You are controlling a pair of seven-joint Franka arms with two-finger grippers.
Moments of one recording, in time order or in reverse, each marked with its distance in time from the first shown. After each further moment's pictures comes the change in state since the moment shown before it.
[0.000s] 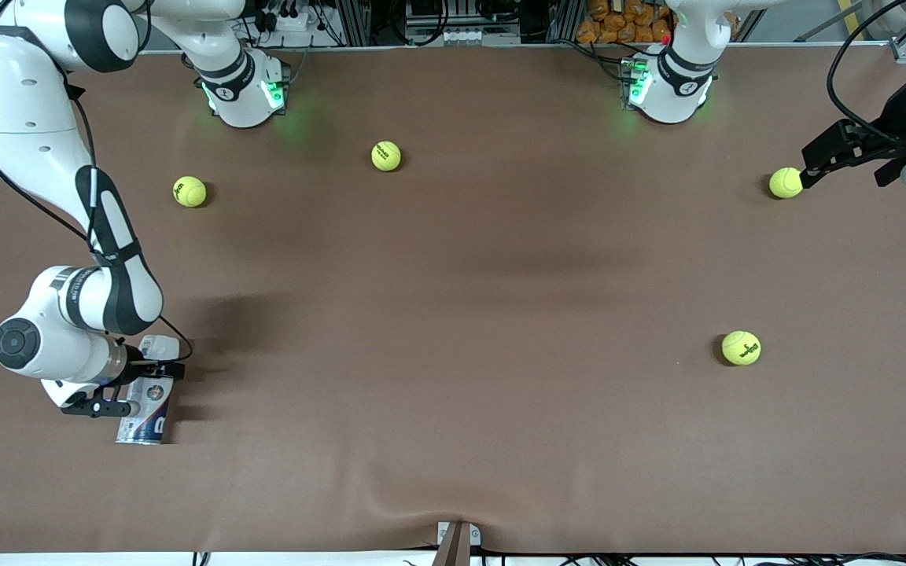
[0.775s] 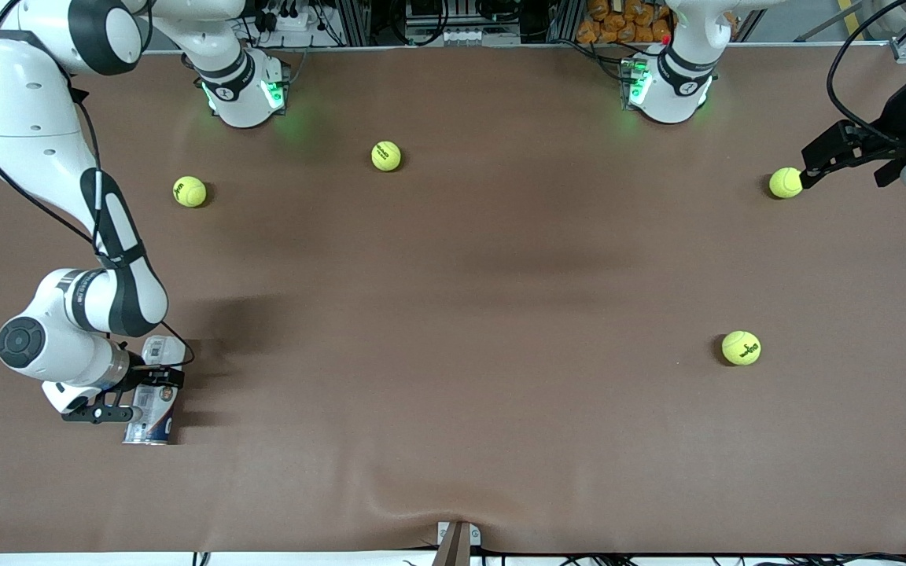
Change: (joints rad) left arm 0.000 0.001 0.000 0.000 0.000 0.000 0.000; right arm 0.007 0.011 0.004 0.020 0.000 0.051 -0.055
